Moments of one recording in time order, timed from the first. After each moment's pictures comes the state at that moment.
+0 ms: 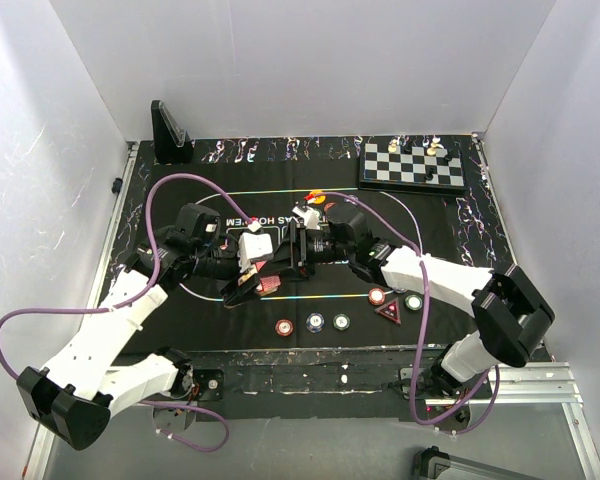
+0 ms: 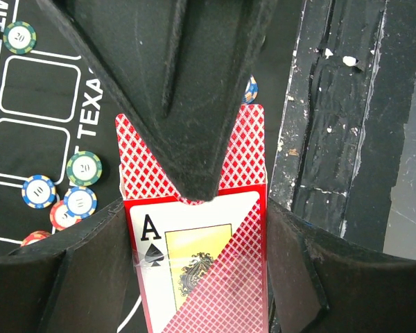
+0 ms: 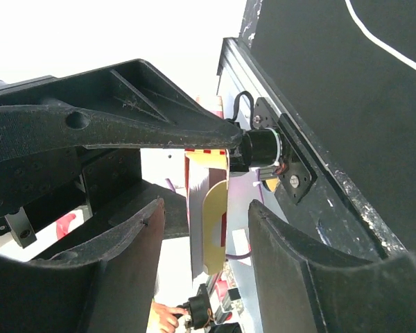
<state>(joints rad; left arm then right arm) -0.51 1.02 1.05 -0.91 0.63 0.65 0.87 1.50 0.94 0.26 -0.70 1.22</state>
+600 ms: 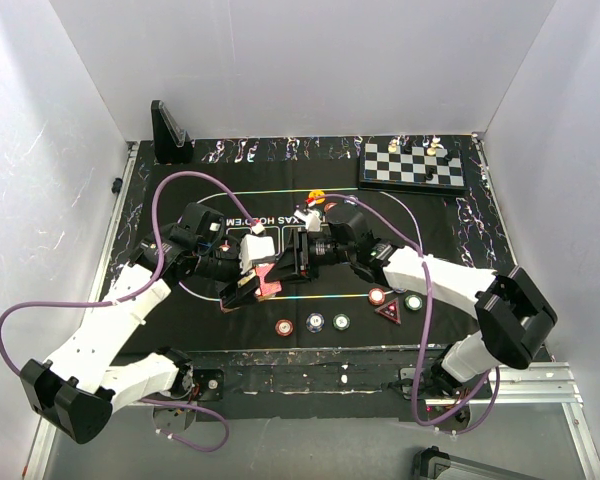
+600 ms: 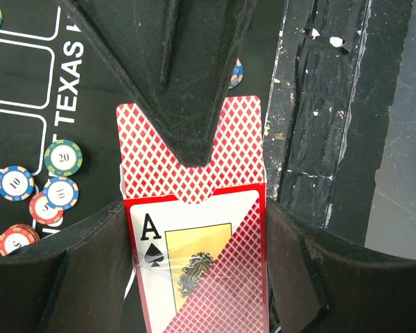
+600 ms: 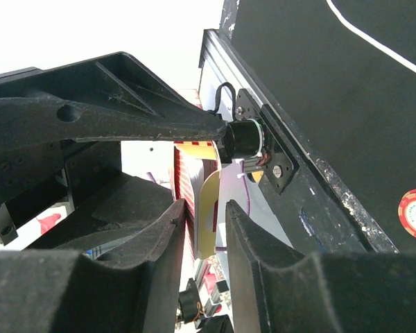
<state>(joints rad) -0.52 1.06 1.08 -1.01 0.64 0.68 0.86 1.49 0.94 0.16 -0.69 1.14</state>
